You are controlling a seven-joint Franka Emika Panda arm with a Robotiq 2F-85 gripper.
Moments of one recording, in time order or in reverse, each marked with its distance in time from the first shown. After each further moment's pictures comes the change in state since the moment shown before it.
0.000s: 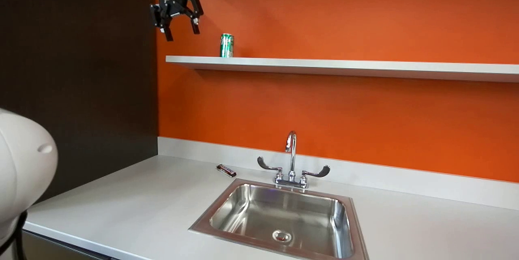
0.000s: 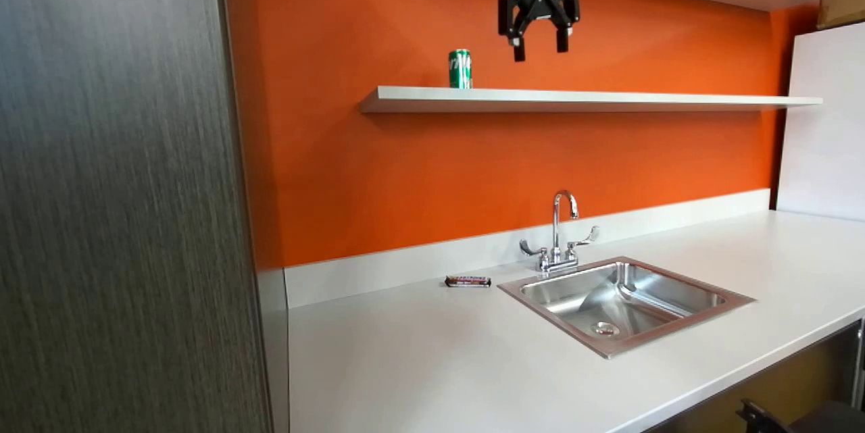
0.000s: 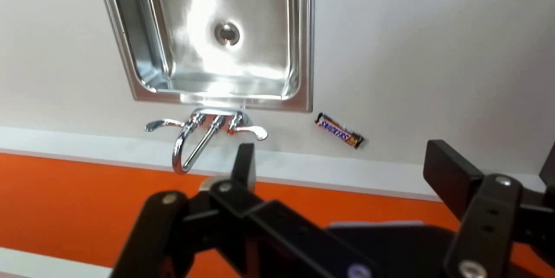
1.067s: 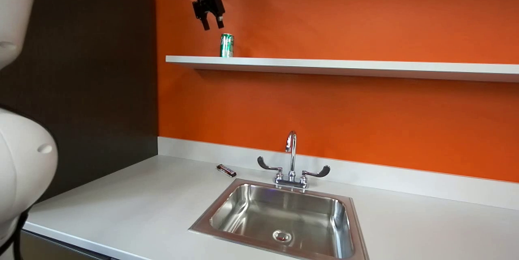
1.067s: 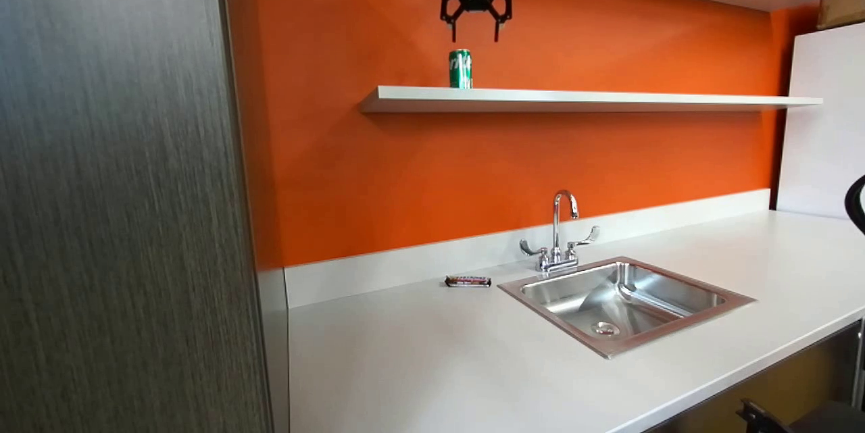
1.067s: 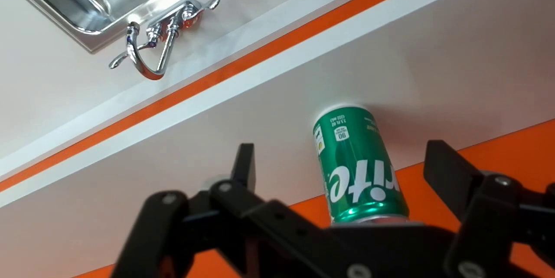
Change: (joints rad) arm -0.002 0.616 -0.001 0.856 -0.051 0.006 0.456
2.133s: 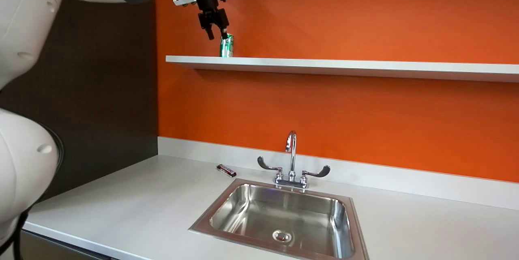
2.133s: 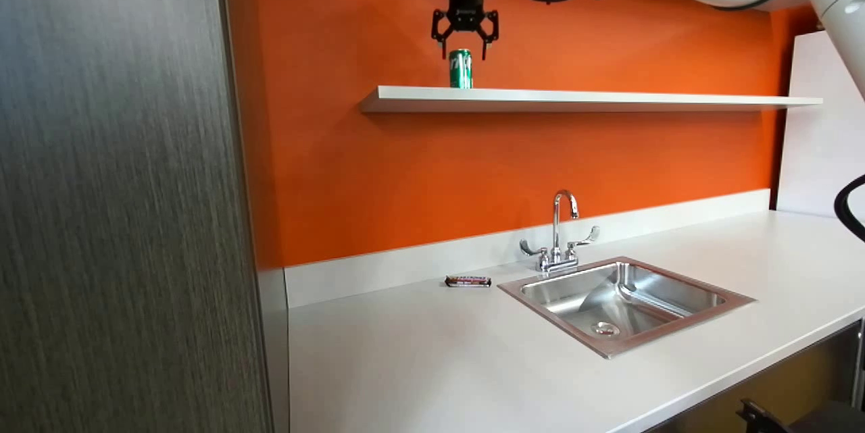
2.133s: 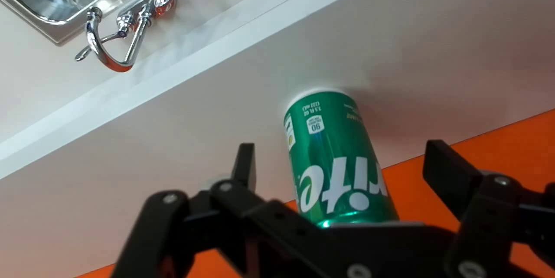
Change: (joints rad) arm -0.002 0.139 0.003 0.118 -0.002 0.050 0.009
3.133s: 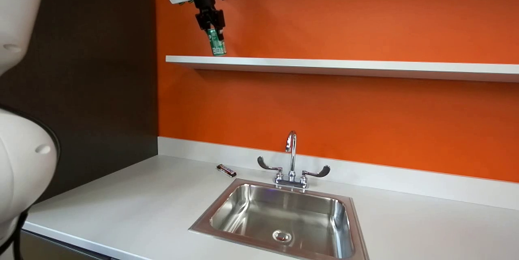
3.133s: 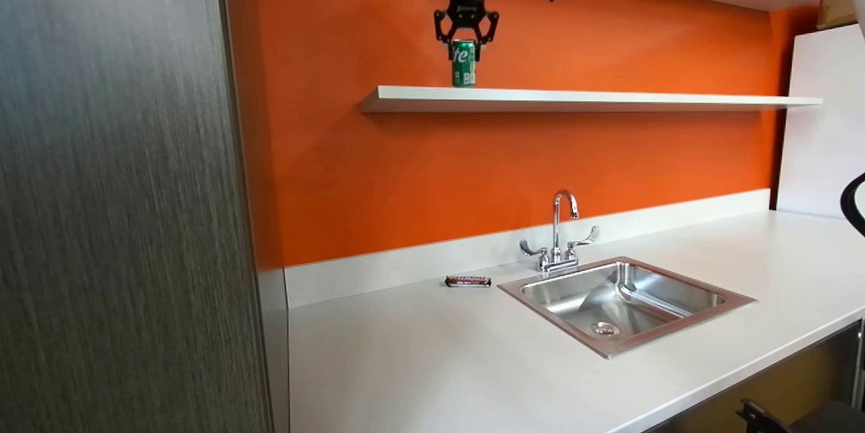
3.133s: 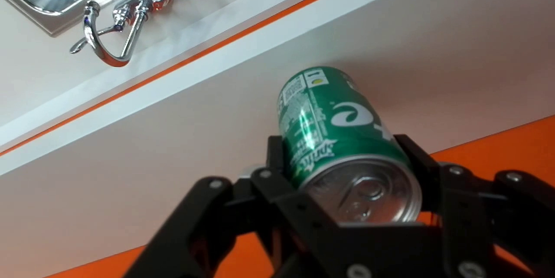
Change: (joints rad) arm -0.012 -0.098 0.014 -0.156 0.001 0.078 -0.016
